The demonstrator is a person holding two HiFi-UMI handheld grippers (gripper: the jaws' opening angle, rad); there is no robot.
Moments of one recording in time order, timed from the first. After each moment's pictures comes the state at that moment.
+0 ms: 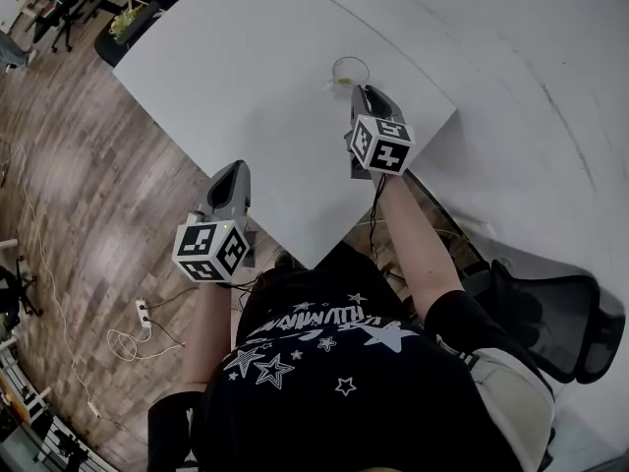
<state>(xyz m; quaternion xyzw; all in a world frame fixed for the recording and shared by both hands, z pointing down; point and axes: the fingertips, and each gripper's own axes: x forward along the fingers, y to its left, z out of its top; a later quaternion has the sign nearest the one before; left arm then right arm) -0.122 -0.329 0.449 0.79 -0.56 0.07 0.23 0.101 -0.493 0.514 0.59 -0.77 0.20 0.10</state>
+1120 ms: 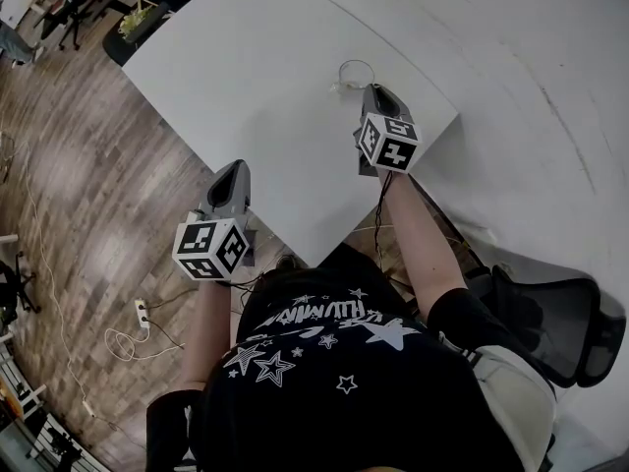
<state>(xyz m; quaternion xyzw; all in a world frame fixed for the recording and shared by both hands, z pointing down) -0.136 -0.316 0.438 0.79 -0.57 0.06 0.21 0.107 -0.493 0.498 0.60 -0.77 0.18 0.09</state>
